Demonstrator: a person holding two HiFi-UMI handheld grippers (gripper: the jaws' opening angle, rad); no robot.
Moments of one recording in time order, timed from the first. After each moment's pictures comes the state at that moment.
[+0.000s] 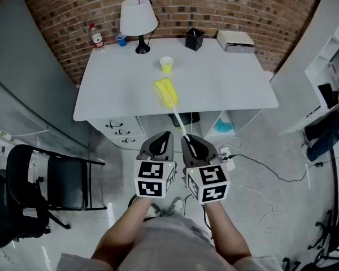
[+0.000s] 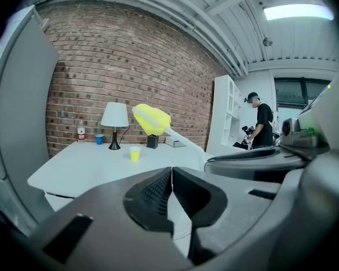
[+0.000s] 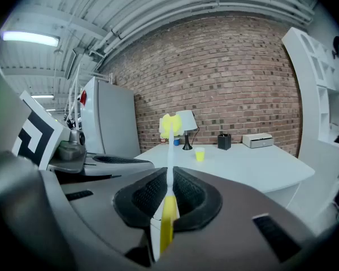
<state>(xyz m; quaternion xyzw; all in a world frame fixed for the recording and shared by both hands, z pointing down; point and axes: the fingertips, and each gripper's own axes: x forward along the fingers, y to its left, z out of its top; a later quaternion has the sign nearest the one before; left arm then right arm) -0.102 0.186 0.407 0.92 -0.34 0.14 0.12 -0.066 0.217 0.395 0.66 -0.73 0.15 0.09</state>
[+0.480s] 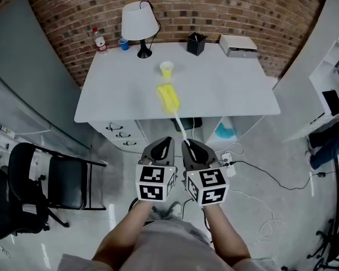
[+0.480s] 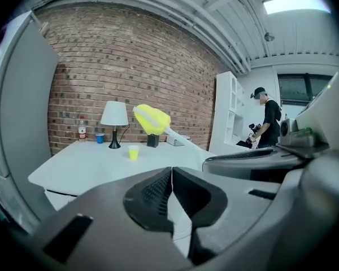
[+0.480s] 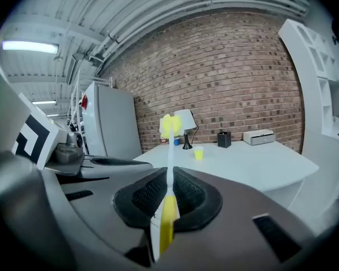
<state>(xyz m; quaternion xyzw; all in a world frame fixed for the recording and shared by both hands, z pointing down) -0.072 0.195 0.415 0.92 -0.36 0.14 0.12 -0.034 0.222 0.404 0.65 -0.74 0.16 0.08</state>
